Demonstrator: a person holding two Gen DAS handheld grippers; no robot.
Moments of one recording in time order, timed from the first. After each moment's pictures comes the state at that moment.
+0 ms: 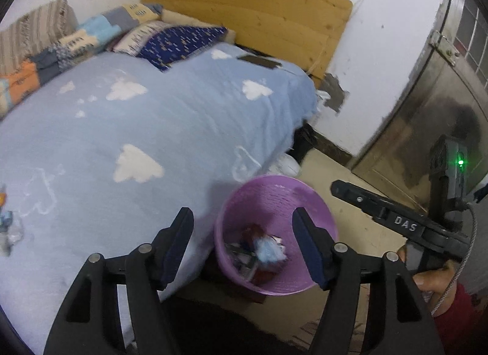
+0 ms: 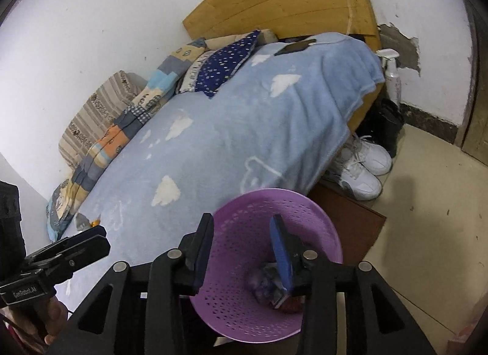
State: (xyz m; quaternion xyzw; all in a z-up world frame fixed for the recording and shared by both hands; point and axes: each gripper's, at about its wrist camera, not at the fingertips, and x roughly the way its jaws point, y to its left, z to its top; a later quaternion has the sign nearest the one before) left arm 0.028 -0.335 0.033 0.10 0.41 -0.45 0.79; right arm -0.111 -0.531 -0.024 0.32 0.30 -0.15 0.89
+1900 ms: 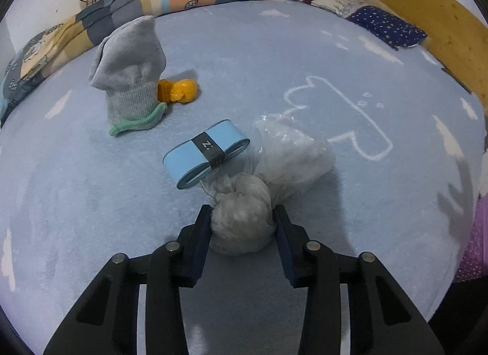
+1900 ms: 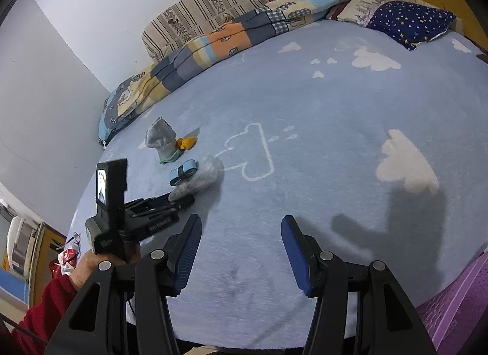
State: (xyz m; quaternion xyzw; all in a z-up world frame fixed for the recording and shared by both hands) left arm 0.269 -0.061 -0.118 0.09 0.48 -0.16 0.86; right arm 0.139 -0.290 -0.040 0.20 0.40 0.10 0.89
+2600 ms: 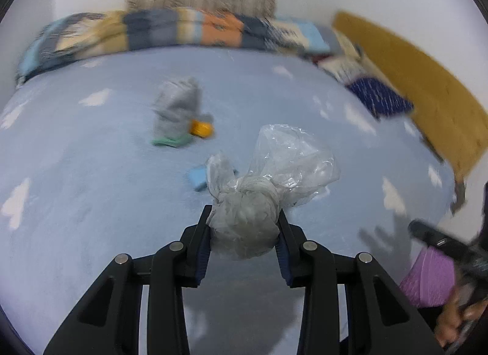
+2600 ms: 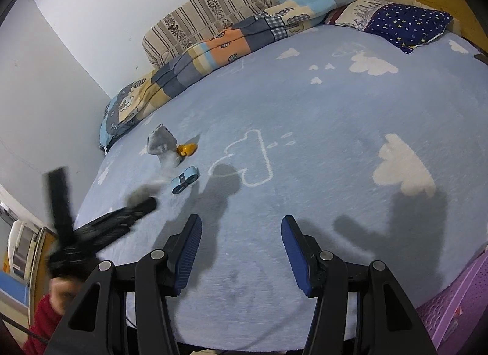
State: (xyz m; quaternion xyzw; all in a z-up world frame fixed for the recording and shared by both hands) left arm 0.197 -0.017 -0.023 -0.05 0.41 -0.14 0.90; right arm 0.137 -0.294 -0.038 0.21 0.39 0.10 0.89
